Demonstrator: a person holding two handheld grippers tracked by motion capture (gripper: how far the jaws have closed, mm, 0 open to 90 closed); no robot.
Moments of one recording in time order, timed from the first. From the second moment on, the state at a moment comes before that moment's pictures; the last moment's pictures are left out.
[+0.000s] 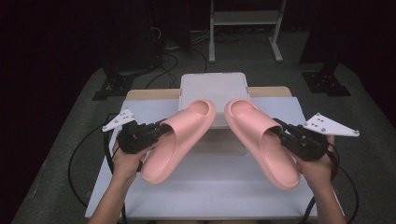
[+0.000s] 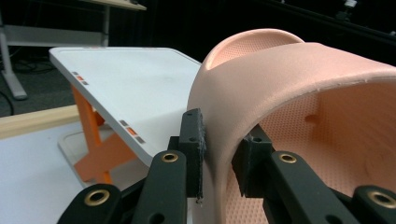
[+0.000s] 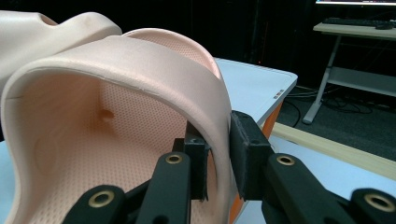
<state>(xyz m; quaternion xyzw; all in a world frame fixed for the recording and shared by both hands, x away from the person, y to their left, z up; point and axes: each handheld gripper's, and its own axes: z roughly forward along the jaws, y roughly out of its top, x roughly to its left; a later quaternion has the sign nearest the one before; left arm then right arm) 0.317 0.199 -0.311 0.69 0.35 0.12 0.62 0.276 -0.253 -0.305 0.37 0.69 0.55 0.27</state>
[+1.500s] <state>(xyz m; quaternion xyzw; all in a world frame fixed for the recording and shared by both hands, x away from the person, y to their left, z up) 0.394 0.177 -0.310 0.67 0.40 0.15 0.60 0.356 -0.239 -0.305 0.43 0.67 0.55 0.27</state>
